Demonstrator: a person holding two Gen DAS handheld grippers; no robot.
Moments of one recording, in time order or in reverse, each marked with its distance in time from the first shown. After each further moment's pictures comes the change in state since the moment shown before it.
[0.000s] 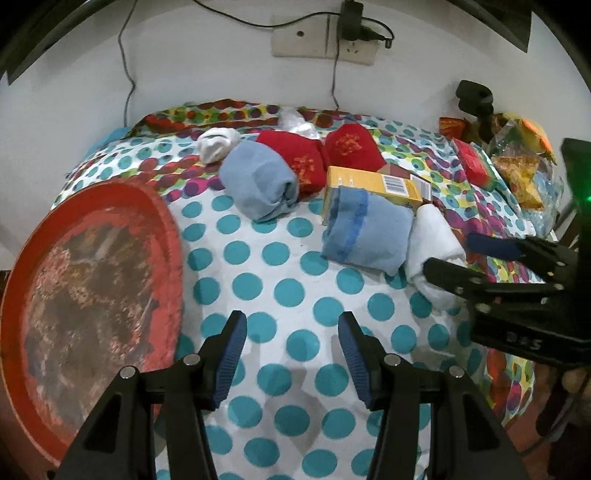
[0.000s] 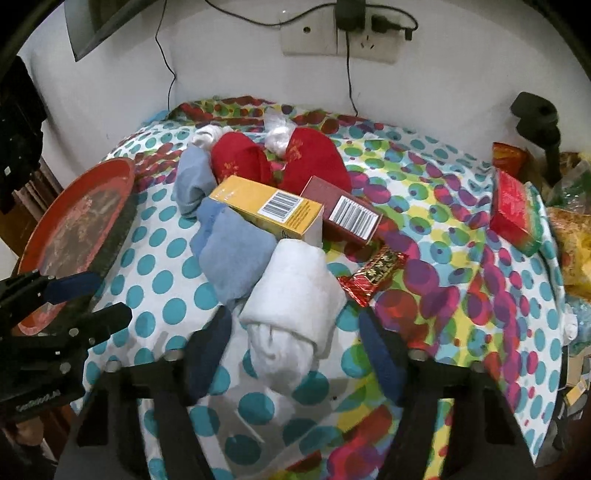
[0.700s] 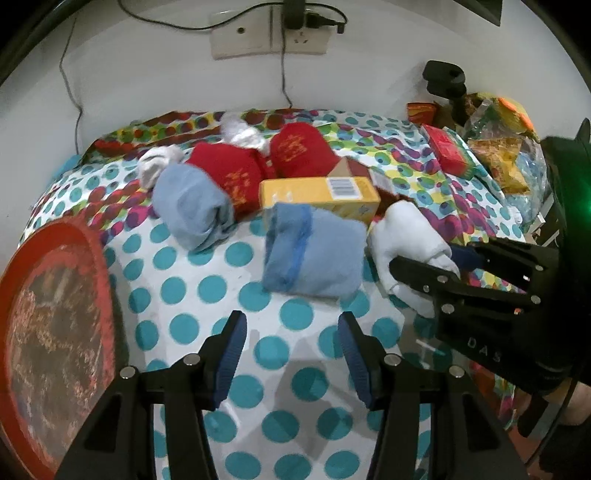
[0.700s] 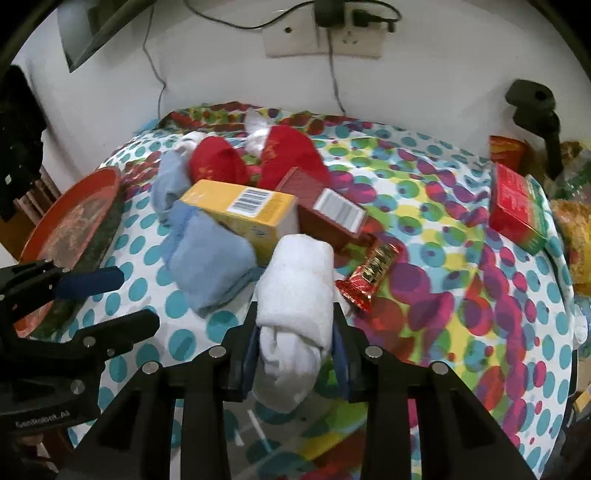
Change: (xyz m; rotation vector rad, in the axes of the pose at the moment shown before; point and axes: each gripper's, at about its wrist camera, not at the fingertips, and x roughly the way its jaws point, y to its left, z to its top) left arm 0.026 -0.042 0.025 0.099 0.004 -0.063; right arm 0.011 -0.027 -0.004 0.027 -0.047 0.016
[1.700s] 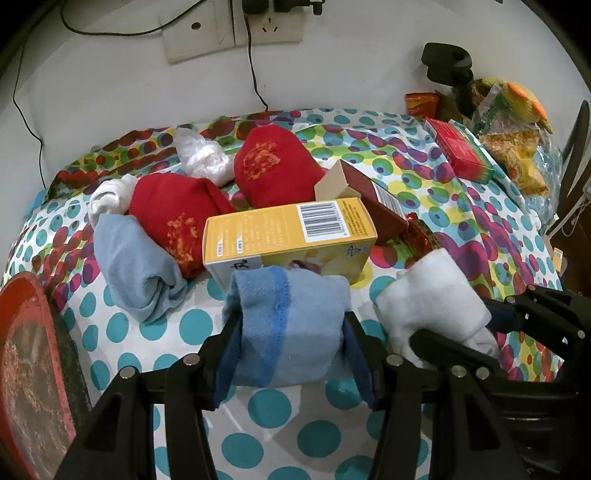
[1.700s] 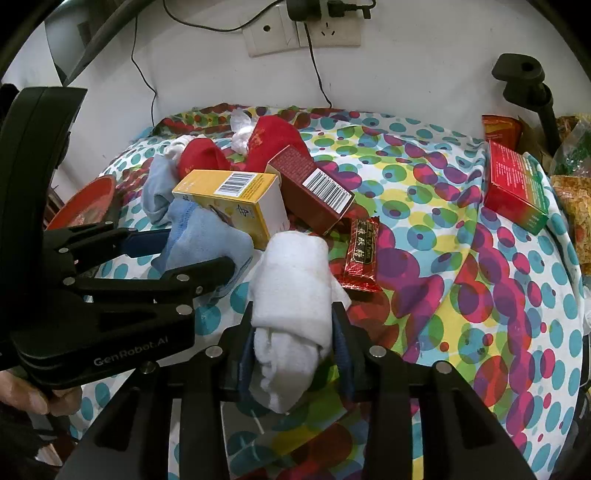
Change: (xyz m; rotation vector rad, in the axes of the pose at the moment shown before) left arm 0.055 -0.021 0.042 0.056 0.003 0.024; right arm 0.002 -0.016 -0.006 0.037 0.003 0.050
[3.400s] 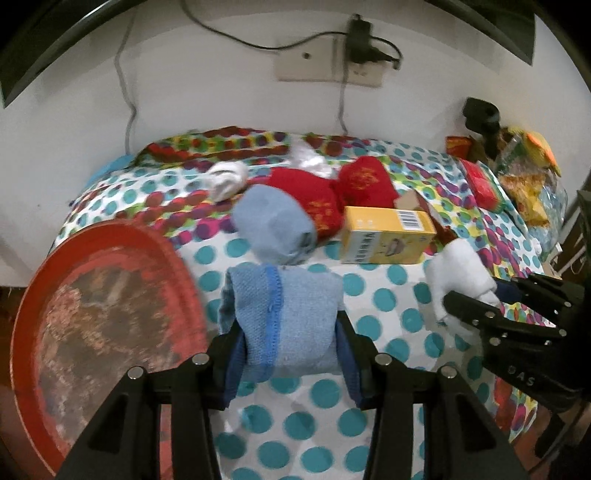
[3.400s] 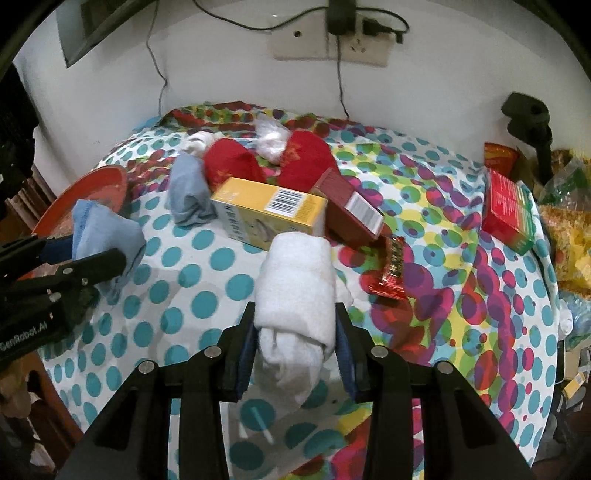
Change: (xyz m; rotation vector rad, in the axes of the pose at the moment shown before) left arm -0.092 0.077 -0.047 -0.157 -0.060 0.080; right arm -0.016 0.052 0.012 -0.051 0.022 -0.091
